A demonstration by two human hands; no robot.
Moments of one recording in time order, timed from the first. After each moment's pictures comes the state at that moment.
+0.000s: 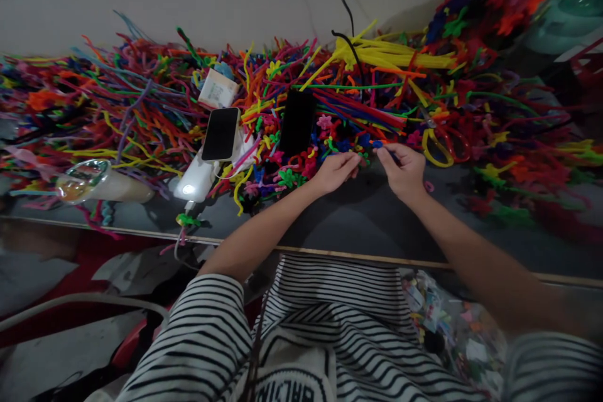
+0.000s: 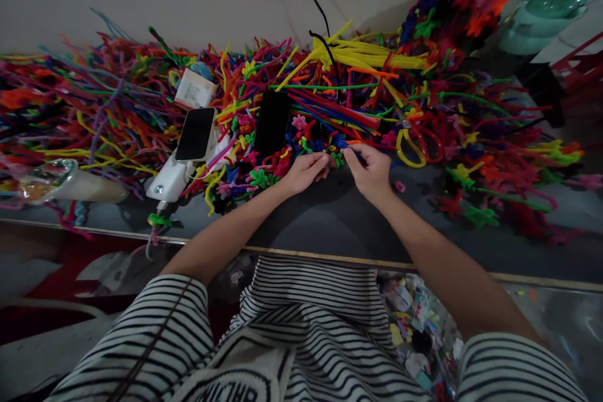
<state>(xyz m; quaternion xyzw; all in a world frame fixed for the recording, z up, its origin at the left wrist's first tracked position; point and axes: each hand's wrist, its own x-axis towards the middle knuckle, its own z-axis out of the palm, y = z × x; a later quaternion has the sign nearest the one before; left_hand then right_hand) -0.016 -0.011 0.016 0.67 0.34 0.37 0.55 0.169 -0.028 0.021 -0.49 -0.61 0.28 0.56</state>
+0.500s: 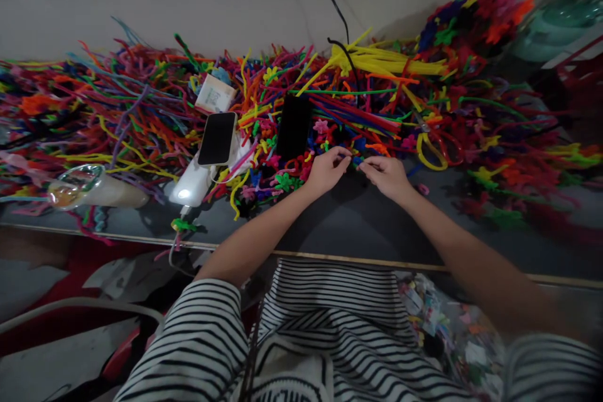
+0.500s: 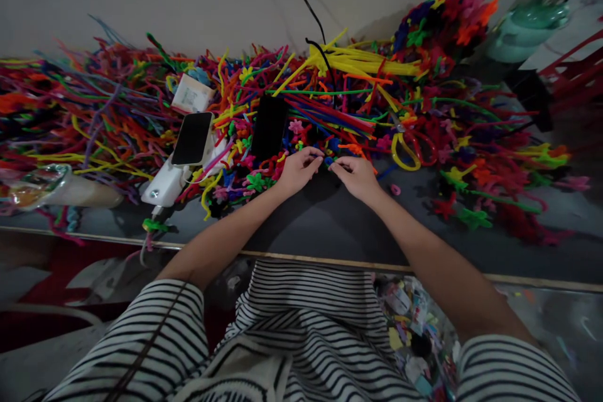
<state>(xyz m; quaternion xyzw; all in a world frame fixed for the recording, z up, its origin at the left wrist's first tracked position) -0.015 -0.004 0.007 0.66 0.46 0.43 0.42 0.171 -0.021 0.020 -0.52 -0.68 0.36 0.37</state>
